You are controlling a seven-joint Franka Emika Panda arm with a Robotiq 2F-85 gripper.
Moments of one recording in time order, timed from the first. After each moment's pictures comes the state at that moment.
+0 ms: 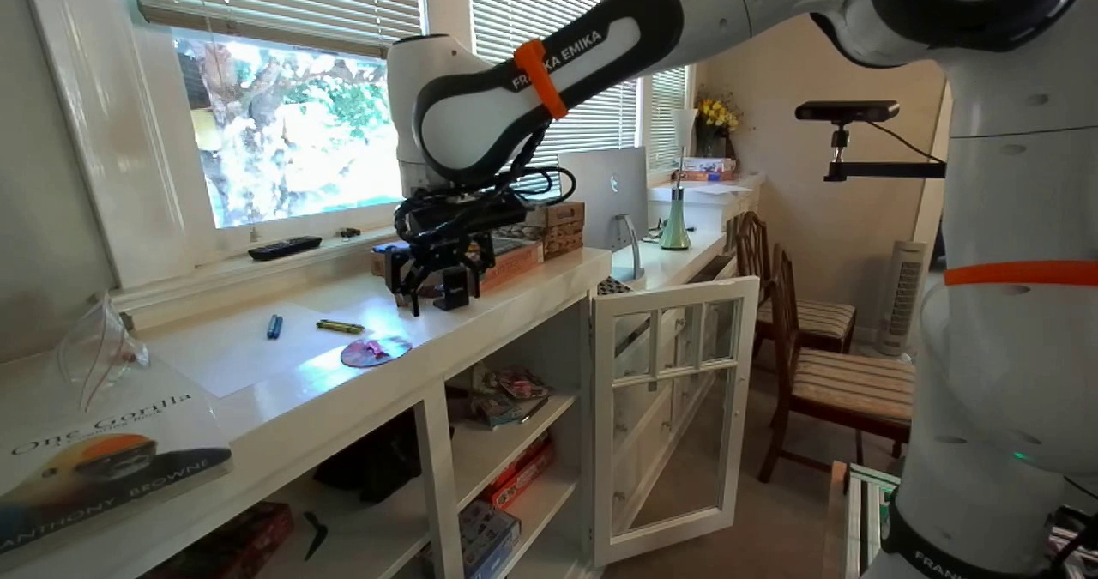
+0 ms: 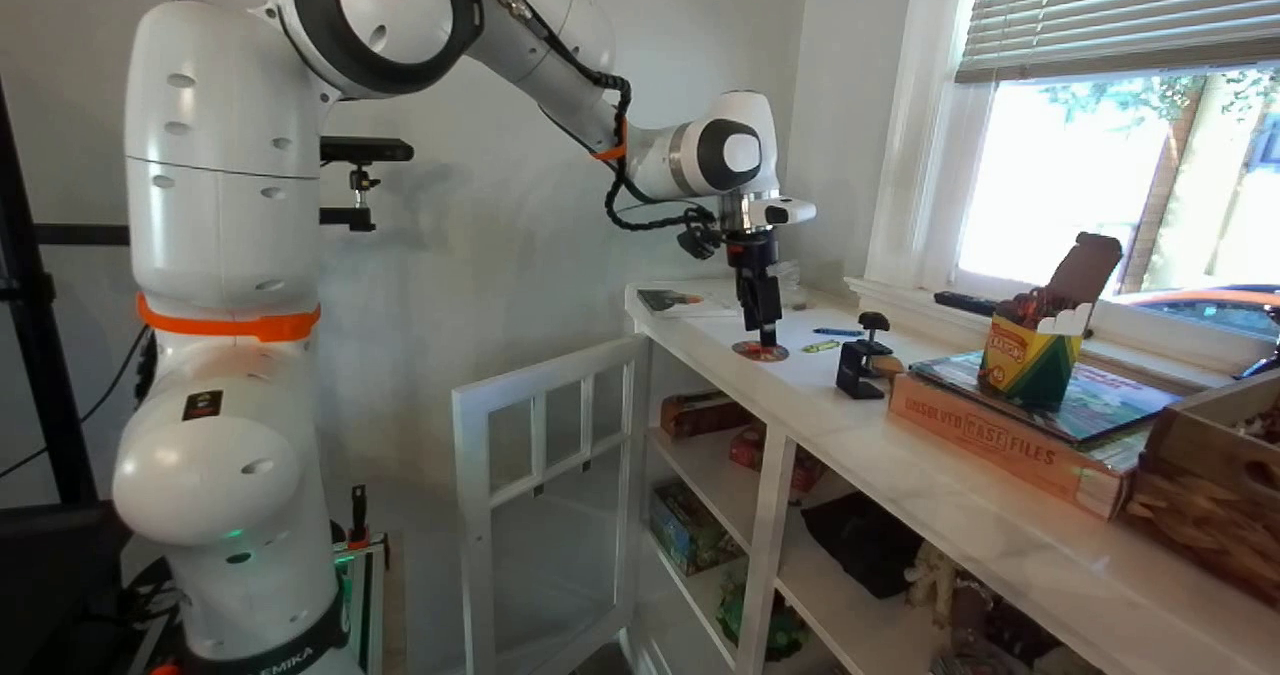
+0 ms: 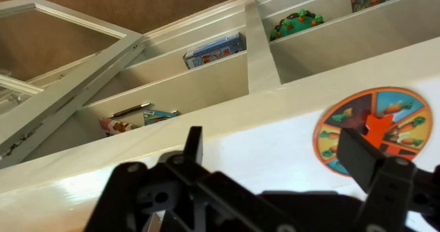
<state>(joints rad) 0.10 0.10 0.15 -1.89 -0.22 2.11 0.69</state>
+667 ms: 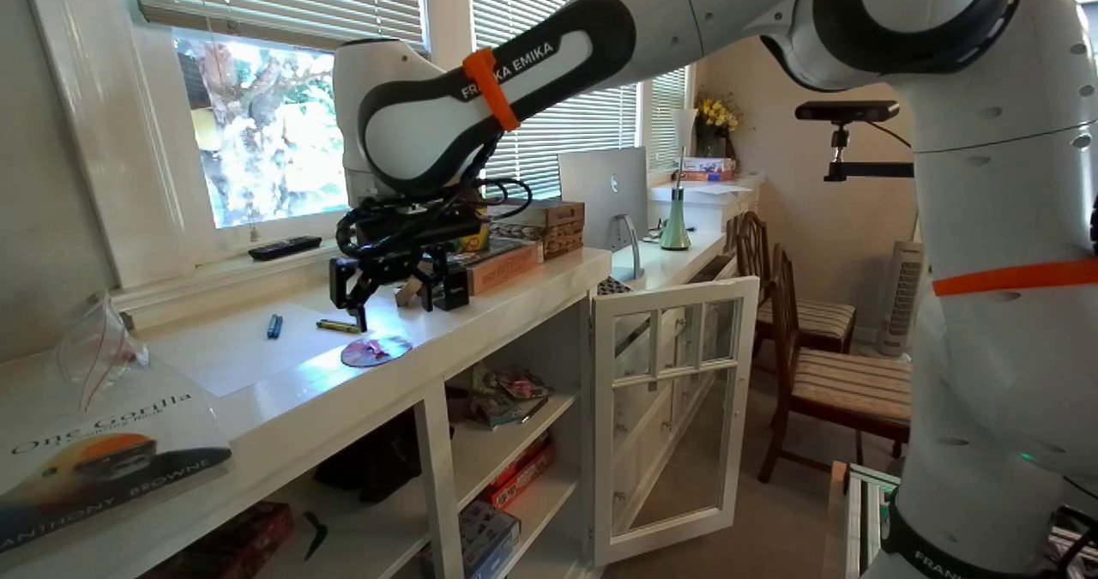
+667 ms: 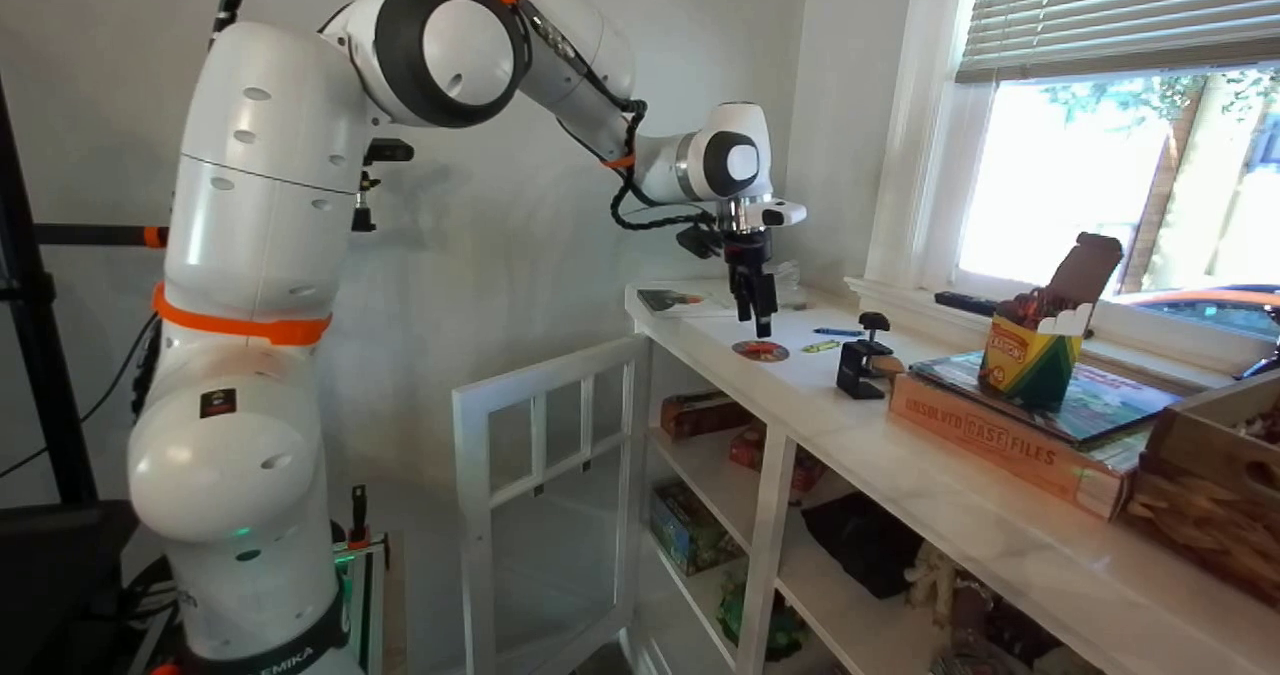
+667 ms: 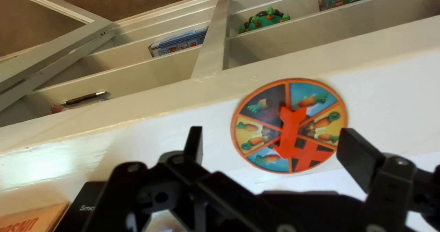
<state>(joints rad) 0.17 0.23 0.15 -1.73 -0.21 2.11 0.68</state>
